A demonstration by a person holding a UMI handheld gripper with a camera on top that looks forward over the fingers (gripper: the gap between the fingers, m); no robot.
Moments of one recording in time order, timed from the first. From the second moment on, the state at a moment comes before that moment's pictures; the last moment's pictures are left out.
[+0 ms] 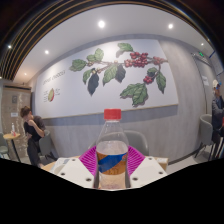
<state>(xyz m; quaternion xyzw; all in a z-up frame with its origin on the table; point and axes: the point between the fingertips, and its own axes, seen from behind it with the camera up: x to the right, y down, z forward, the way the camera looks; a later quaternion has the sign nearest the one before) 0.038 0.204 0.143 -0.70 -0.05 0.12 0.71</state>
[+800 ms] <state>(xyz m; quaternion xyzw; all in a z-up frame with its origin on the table) 0.079 0.062 0.158 -0.70 -0.14 0.07 0.69</state>
